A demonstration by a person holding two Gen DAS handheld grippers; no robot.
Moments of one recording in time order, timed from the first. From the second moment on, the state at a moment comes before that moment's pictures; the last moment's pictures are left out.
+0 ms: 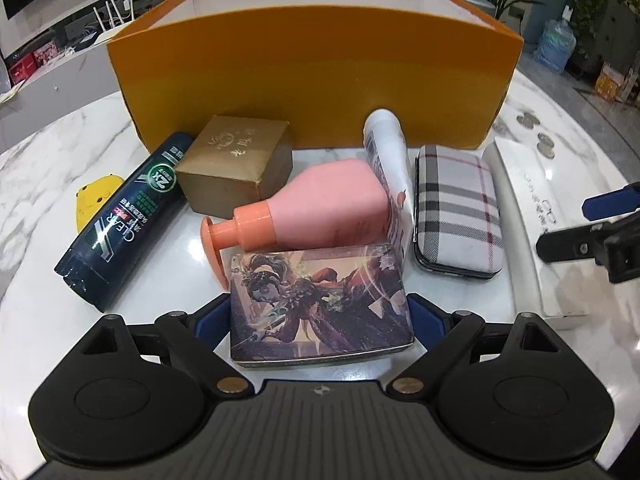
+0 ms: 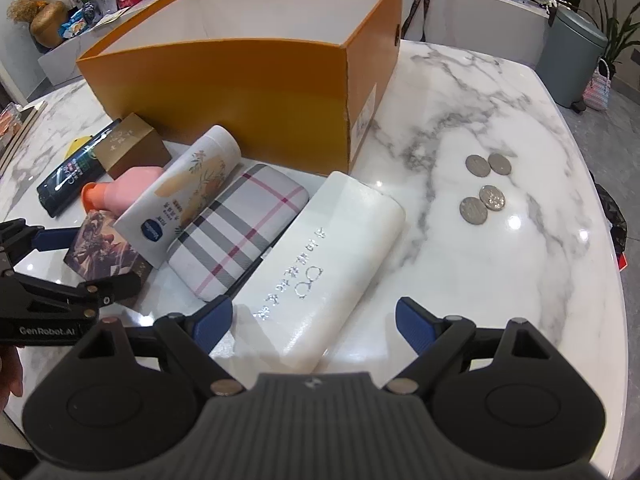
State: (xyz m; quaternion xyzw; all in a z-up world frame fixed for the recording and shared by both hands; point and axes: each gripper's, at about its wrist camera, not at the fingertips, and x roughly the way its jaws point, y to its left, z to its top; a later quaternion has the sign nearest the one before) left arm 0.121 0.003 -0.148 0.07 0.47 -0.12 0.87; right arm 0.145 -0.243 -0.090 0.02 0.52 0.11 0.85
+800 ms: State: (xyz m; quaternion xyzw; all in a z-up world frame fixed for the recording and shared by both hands) left arm 0.087 0.003 -0.149 0.11 0.48 -0.17 0.85; right arm 0.137 -0.226 -0.107 -0.13 0.51 0.26 0.81
